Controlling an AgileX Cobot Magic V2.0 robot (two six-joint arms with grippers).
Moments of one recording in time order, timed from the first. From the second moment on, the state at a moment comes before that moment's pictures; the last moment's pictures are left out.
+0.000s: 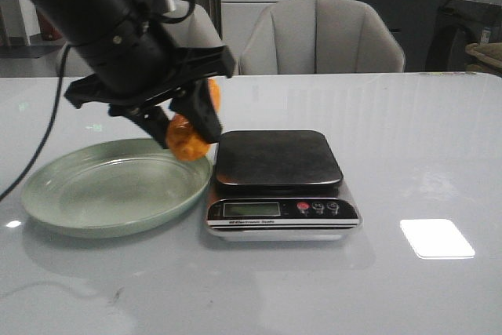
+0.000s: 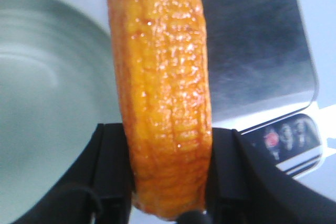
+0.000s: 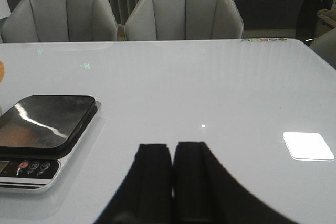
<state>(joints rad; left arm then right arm) -0.56 1.78 -1.21 -0.36 0.50 -0.07 0.08 -0.01 0.03 0.01 0.13 0.09</state>
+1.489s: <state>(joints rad) -0.66 1.44 -1.05 -0.23 0.50 -0.07 0.08 -0.01 0.03 0.01 0.13 0.09</state>
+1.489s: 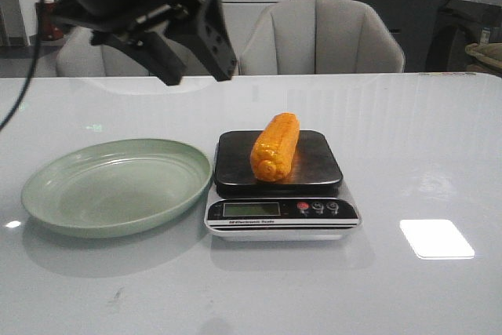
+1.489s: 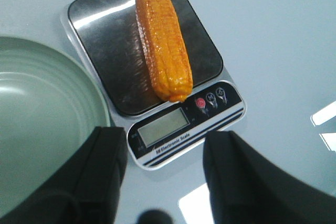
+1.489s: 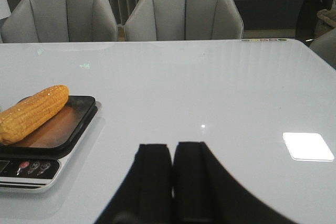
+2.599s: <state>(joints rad) -0.65 0.11 -0.43 0.02 0.64 -0.06 0.08 -0.01 0.03 0.01 0.13 0.09</state>
